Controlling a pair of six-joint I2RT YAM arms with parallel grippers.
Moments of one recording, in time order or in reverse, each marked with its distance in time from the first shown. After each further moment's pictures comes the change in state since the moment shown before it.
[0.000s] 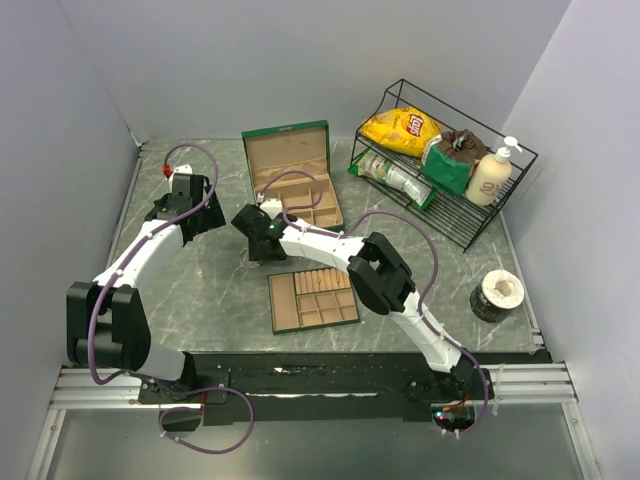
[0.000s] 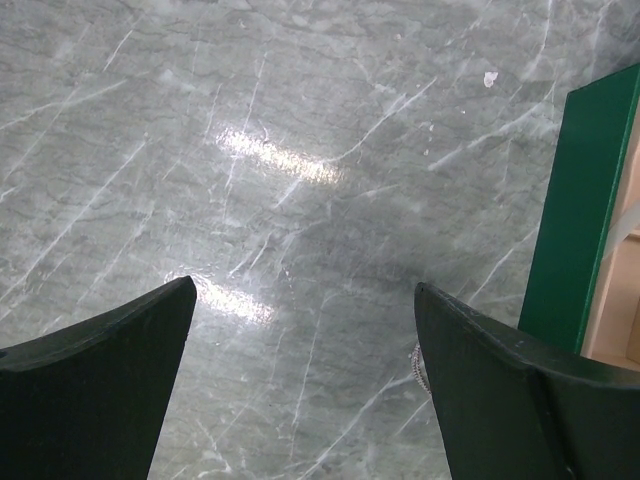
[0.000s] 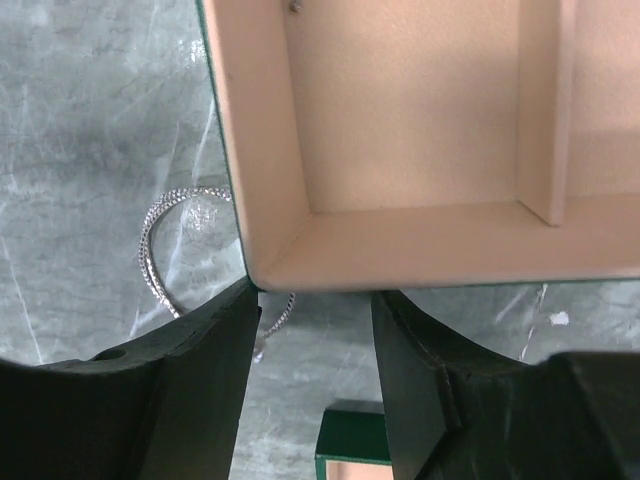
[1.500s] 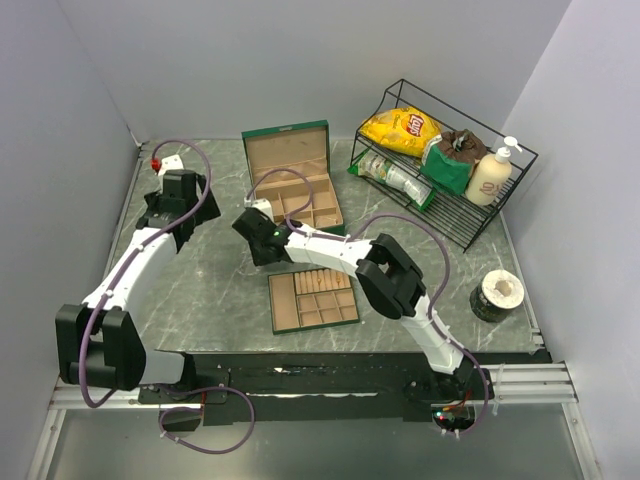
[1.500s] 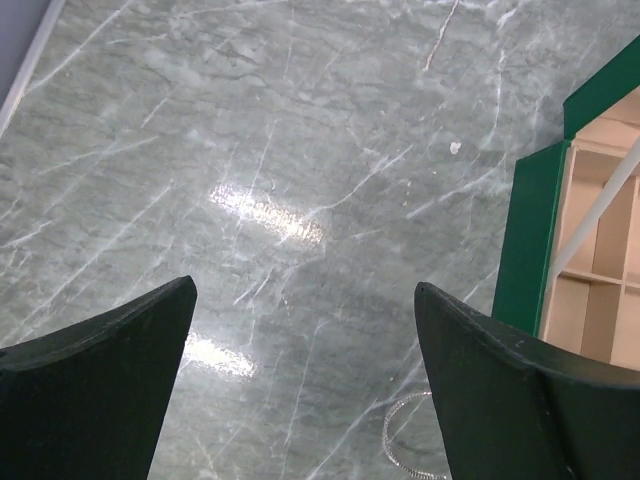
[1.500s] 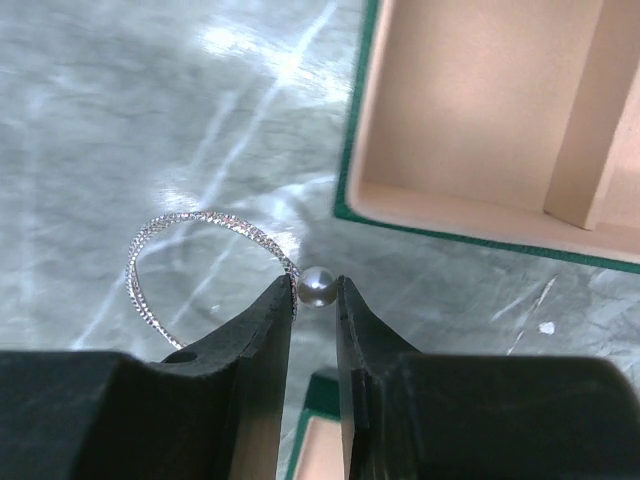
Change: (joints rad) left arm 0.000 -0.095 -0.003 0.046 -0.041 -0.005; right arm 0.026 -0.101 -0.150 0.149 -0.046 -0.259
